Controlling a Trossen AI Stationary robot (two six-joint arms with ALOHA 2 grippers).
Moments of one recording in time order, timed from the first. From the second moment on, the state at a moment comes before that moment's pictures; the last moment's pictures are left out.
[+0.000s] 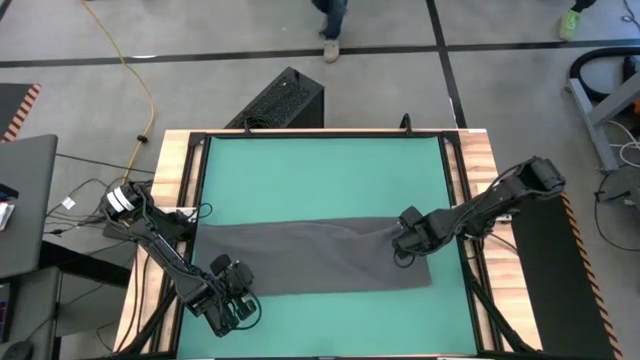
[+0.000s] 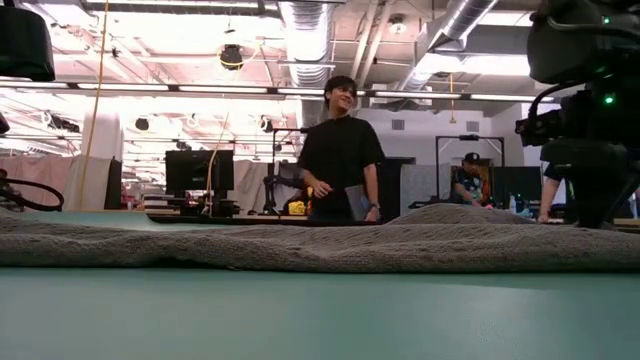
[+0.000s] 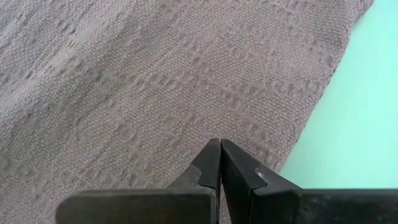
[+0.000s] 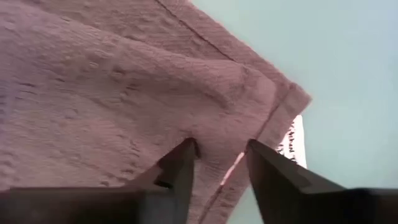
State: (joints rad) left arm -0.88 1.64 0.86 -0.63 -0.52 -1.46; right arm 0.35 1.32 0.65 -0.93 0.30 1.31
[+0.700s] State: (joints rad) left arm -0.88 1.64 0.86 -0.63 -0.52 -1.46; right arm 0.43 1.33 0.75 -1.10 0.40 1.49
